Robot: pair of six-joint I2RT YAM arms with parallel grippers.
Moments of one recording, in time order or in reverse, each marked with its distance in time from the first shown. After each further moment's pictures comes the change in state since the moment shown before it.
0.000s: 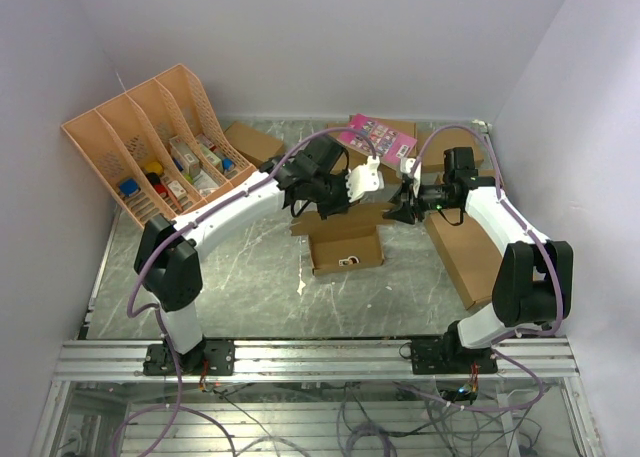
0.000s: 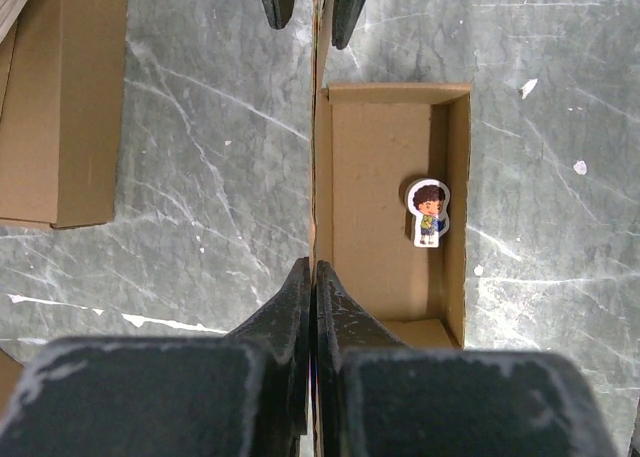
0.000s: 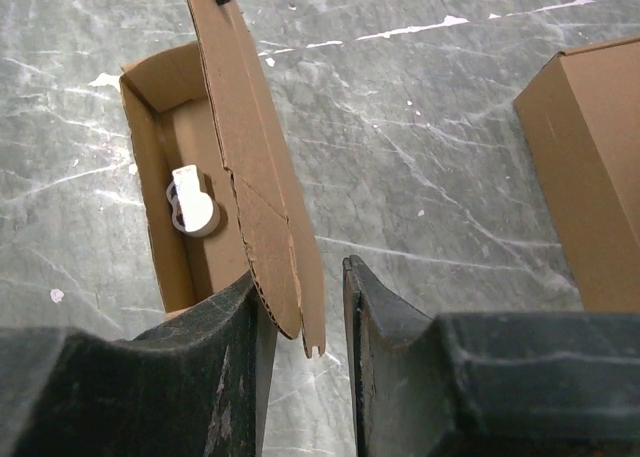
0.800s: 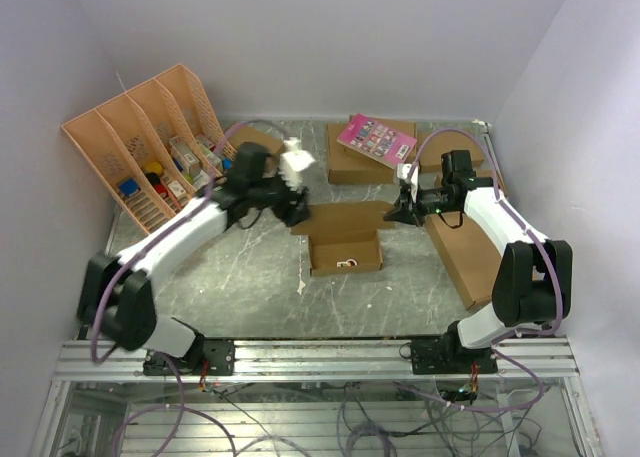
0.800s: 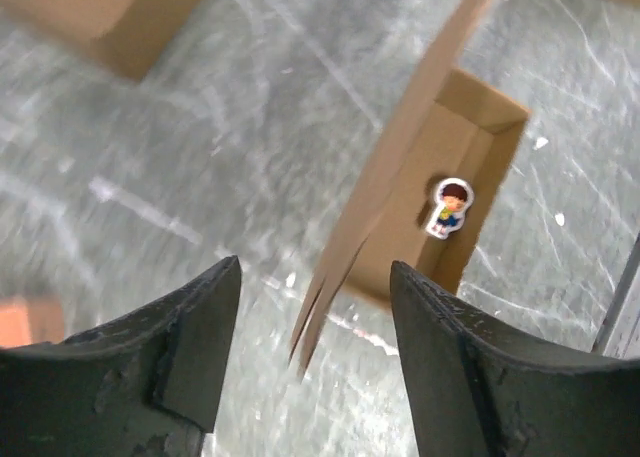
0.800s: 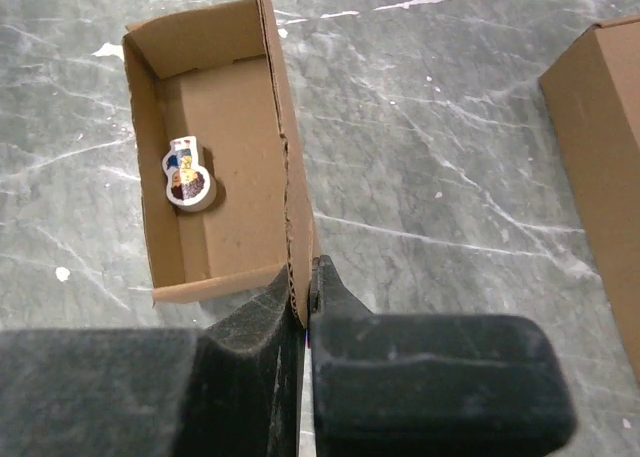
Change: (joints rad) left arm 0.199 -0.246 -0.385 0.295 0.097 -0.290; right arm 0.008 0.000 -0.011 -0.040 0.044 -0.047
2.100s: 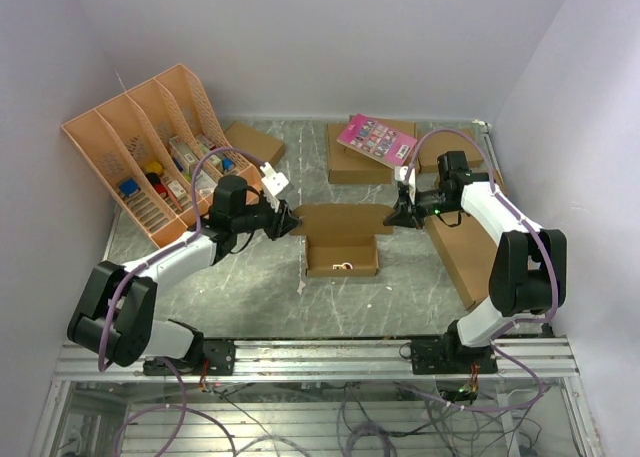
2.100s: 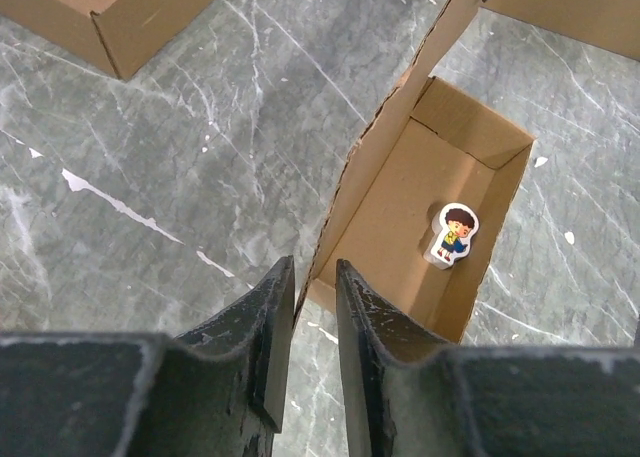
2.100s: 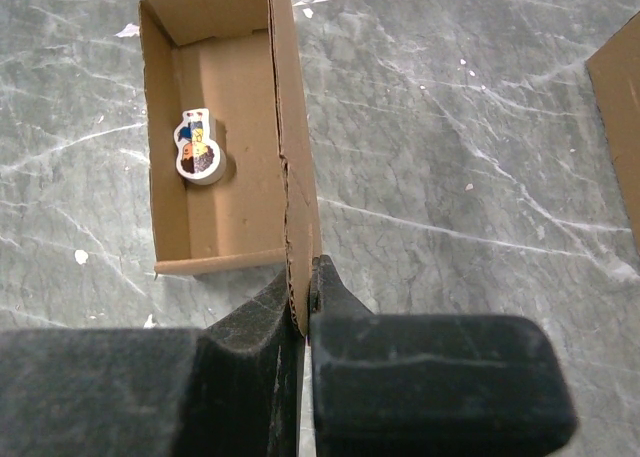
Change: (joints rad) left arm 0.164 -0.175 -0.546 0.638 0.169 -0.186; right arm 0.000 0.069 0.044 -0.129 -0.005 -0.099
